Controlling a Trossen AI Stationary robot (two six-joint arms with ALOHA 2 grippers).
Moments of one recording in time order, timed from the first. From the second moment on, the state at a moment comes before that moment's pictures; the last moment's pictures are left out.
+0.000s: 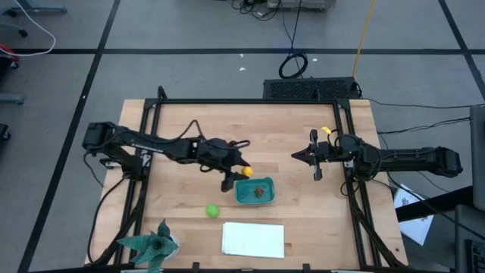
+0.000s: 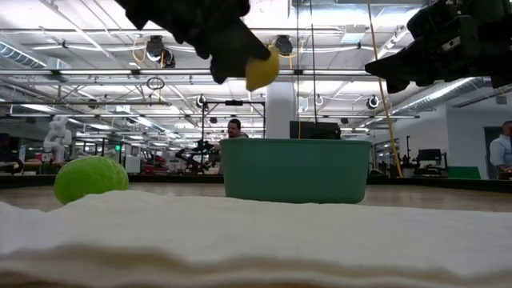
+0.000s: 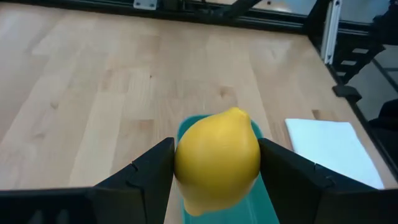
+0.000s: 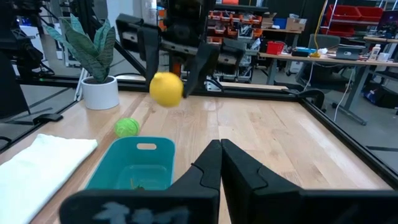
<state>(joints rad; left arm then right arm) -0.03 1.56 1.02 0.00 0.13 -0.11 -0.18 0.61 0.13 0.41 -0.21 -0.06</state>
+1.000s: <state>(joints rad) -0.06 1.81 1.18 -0.17 0.19 -0.14 -0.18 0.61 0.13 0.41 -0.21 -0.07</state>
